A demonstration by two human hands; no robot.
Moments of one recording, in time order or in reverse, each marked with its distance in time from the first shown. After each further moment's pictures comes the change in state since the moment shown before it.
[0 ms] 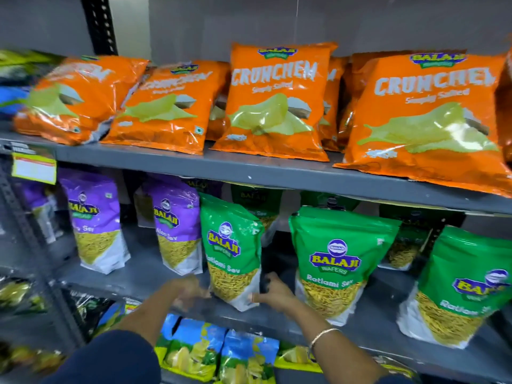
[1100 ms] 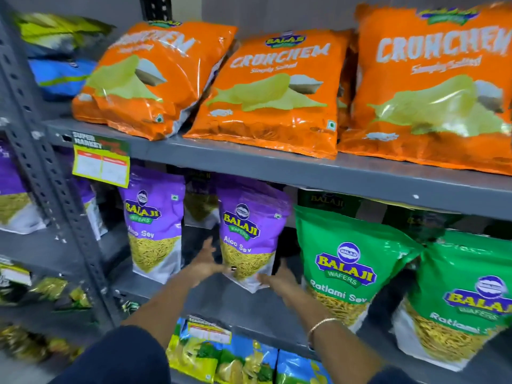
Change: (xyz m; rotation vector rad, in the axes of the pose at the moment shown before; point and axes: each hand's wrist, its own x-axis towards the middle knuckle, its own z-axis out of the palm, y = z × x) left_hand 0.064 -0.083 -0.134 -0.603 0.235 0.401; right_hand 0.110 -0.125 0.127 0.276 0.161 0.049
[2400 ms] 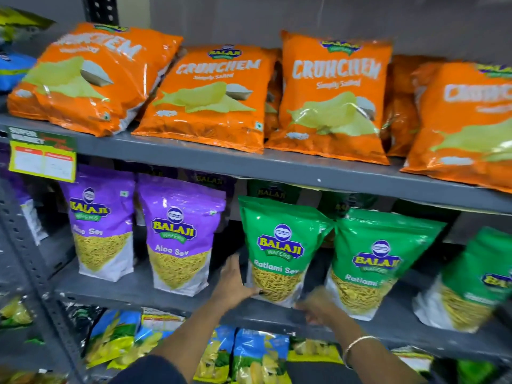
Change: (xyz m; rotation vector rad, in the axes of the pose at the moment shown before) left_hand -0.055 -0.002 0.156 0.502 -0.088 0.215; right_hand -0.080 0.092 -0.149 -0.195 0.171 0.330
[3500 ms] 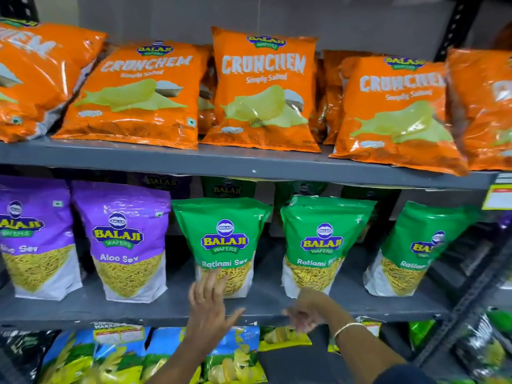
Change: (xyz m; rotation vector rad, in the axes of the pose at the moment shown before) left_hand -0.062 0.020 0.052 0.465 0.528 0.543; right_hand -0.007 0.056 -0.058 -0.086 -0.215 0.181
